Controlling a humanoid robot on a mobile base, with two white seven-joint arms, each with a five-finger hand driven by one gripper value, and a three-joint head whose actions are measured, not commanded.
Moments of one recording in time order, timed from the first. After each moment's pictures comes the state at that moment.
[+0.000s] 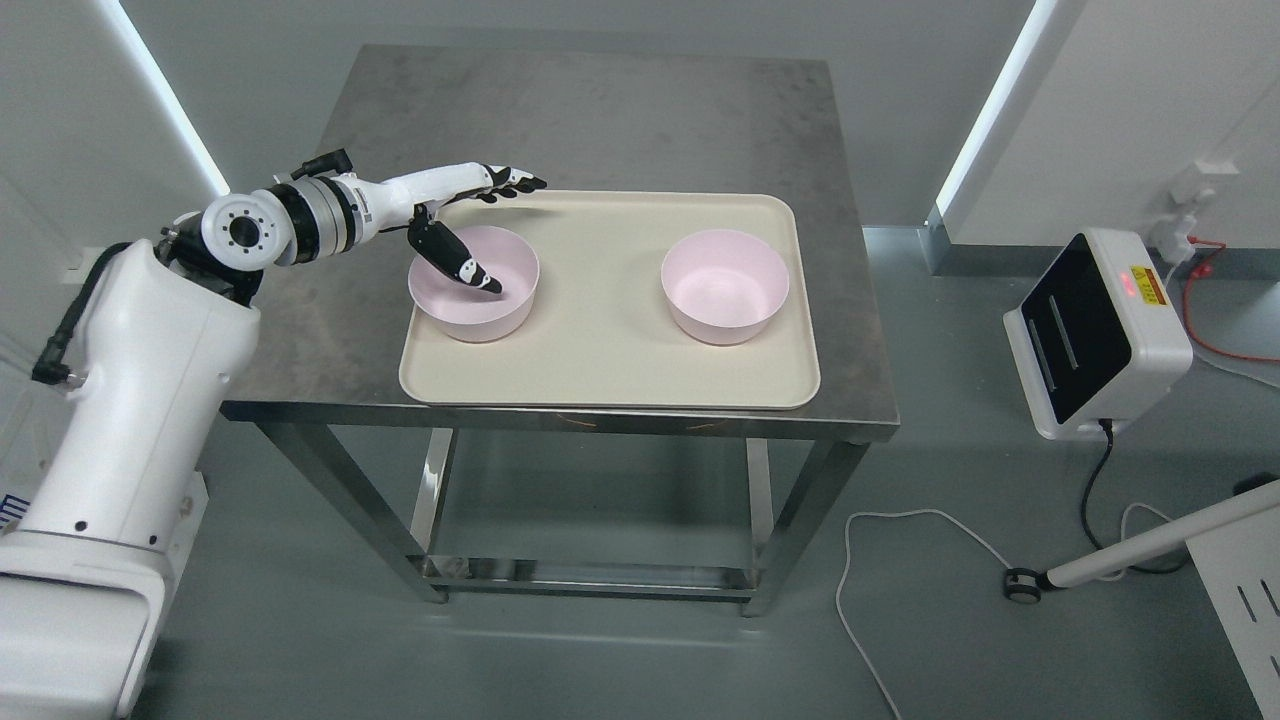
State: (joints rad) left arm -0.96 0.32 -0.30 -1.00 -0.39 -0.15 -0.83; right arm 0.00 0.00 0.00 0.00 0.02 0.03 0.01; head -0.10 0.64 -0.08
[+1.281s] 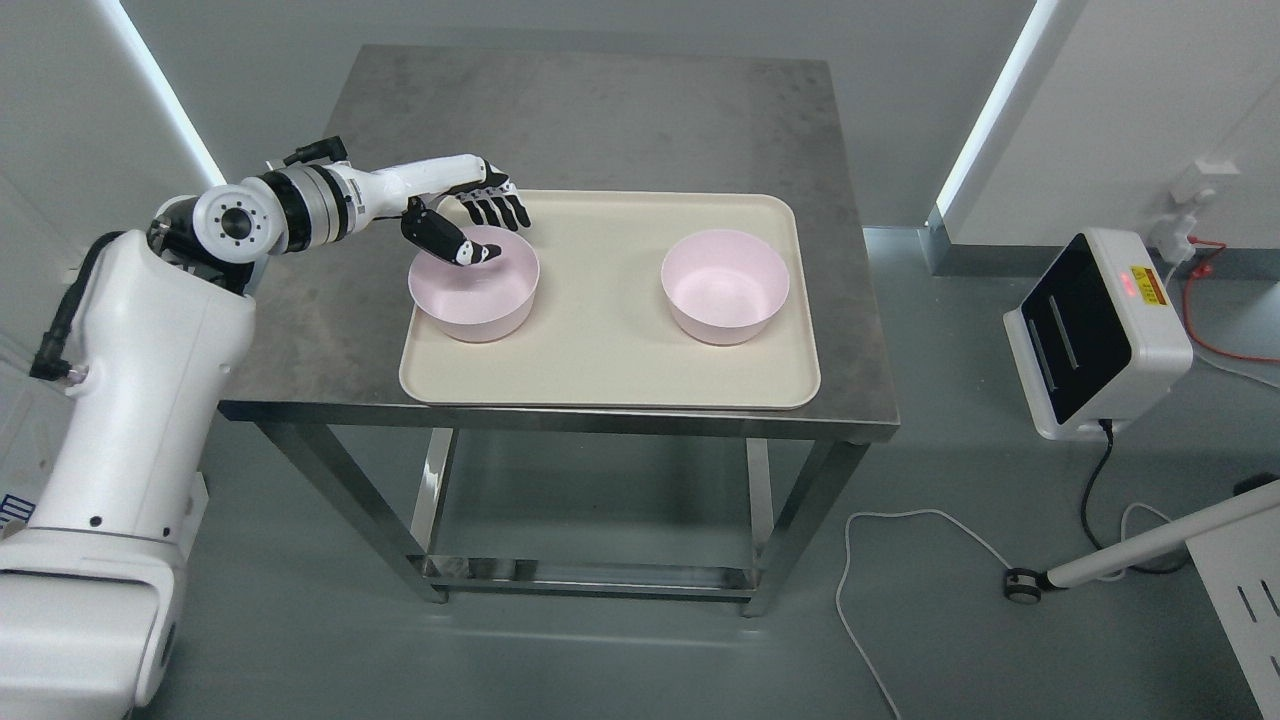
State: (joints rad) left arm -0.97 0.30 -0.23 -1.00 -0.52 -0.22 -0.87; right arm 0.00 0.00 0.00 0.00 0.00 0.03 0.01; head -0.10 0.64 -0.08
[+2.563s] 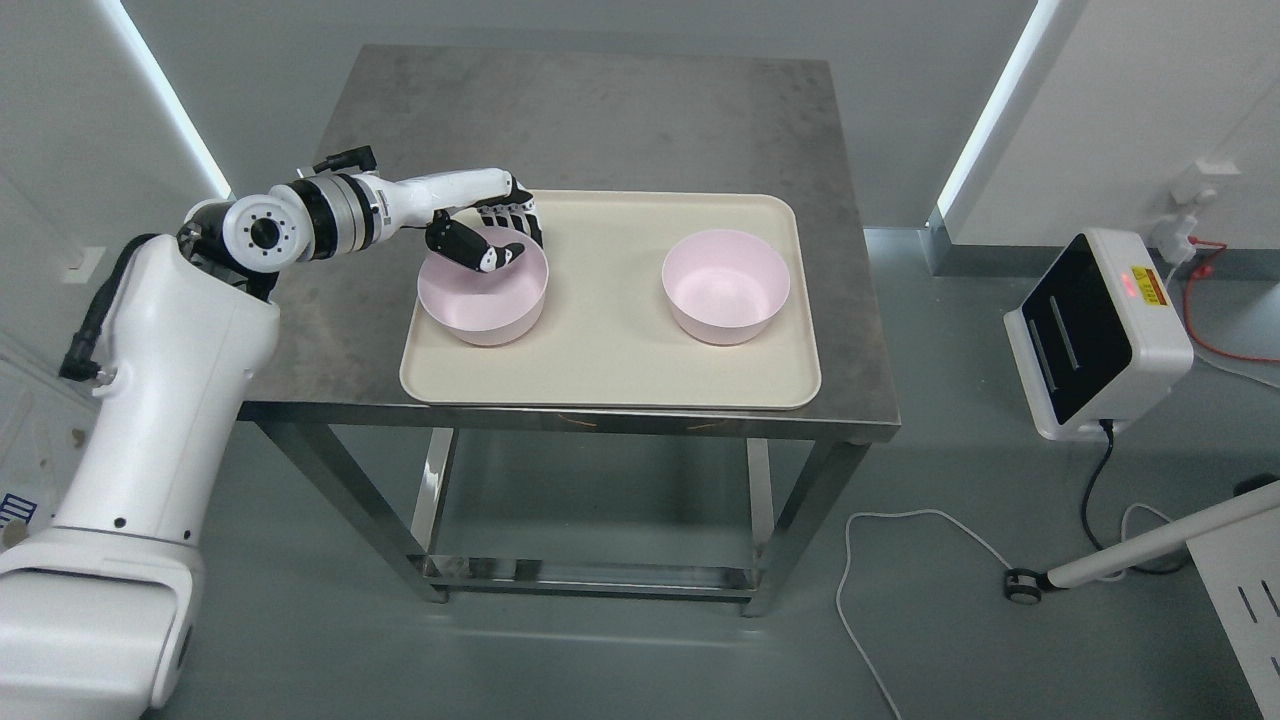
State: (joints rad) left arm -0.98 0.25 -0.24 -1.01 -0.54 -0.25 -0.86; right arm 0.00 0.00 0.00 0.00 0.00 0.03 0.01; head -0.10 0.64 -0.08
